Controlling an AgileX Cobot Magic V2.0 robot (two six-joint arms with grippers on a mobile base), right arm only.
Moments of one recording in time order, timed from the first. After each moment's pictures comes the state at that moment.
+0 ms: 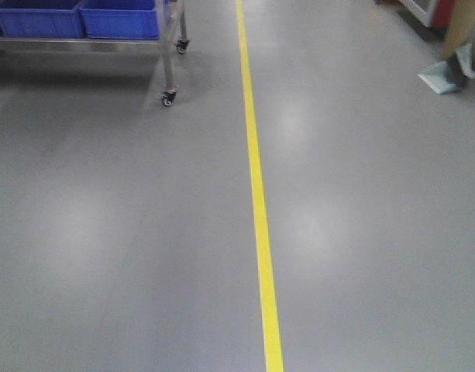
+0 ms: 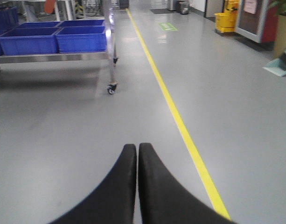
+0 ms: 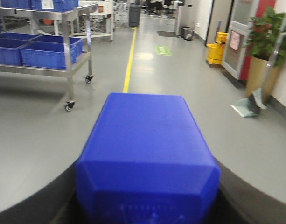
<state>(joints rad) -0.07 0.14 -0.36 0.09 0.44 -0.18</state>
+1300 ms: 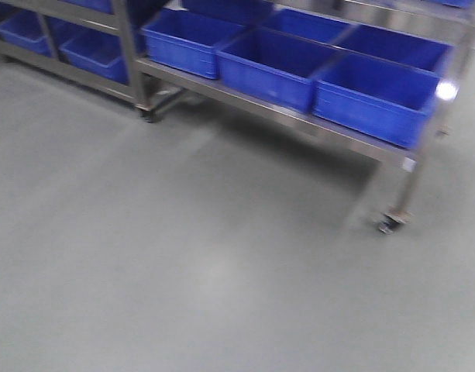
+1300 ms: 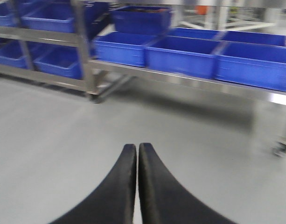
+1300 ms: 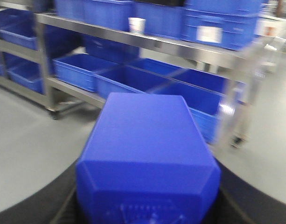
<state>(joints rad) -0.07 0.14 -0.36 0.09 0.44 -0.18</state>
